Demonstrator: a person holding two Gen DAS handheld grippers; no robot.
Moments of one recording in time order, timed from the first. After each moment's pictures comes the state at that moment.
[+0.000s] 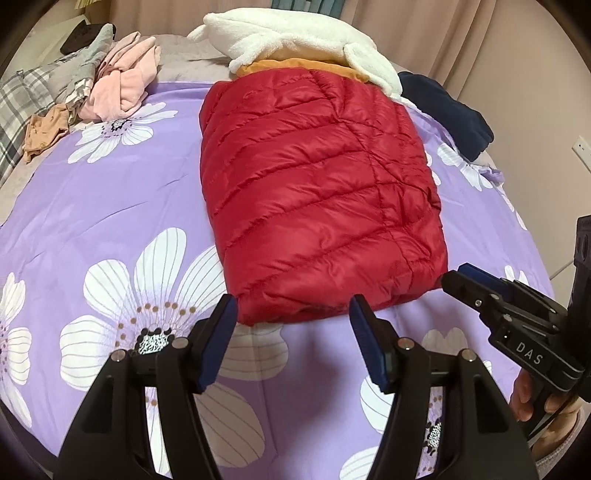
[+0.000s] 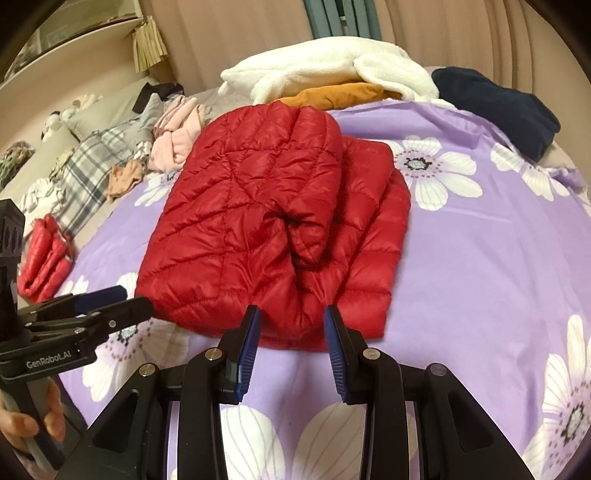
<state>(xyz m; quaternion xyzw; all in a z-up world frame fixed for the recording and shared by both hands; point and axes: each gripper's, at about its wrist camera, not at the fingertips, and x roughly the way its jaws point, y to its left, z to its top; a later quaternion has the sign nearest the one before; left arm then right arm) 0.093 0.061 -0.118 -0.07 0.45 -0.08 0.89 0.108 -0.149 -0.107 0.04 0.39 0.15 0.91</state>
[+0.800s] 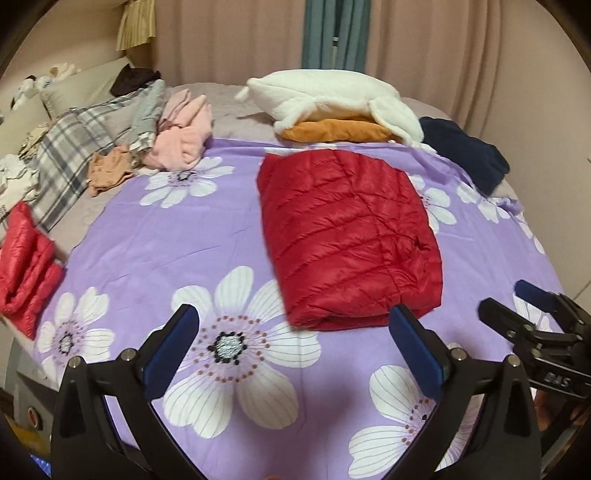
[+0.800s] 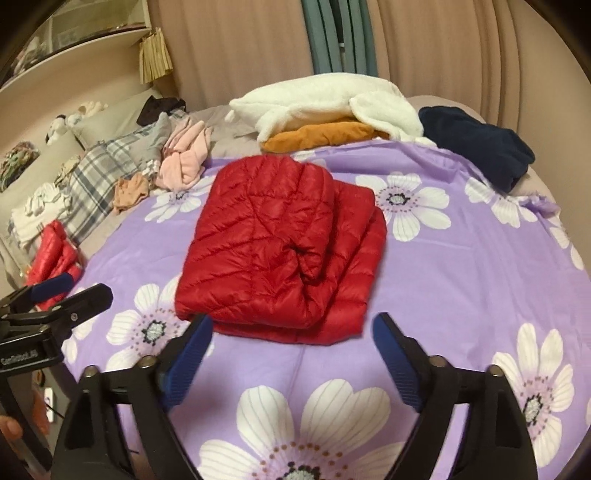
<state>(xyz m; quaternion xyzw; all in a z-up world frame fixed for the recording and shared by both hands) 0.034 0.072 -0.033 -0.03 0.39 0.01 0.92 0.064 -0.152 -0.041 0.03 0.36 0.13 0.92</state>
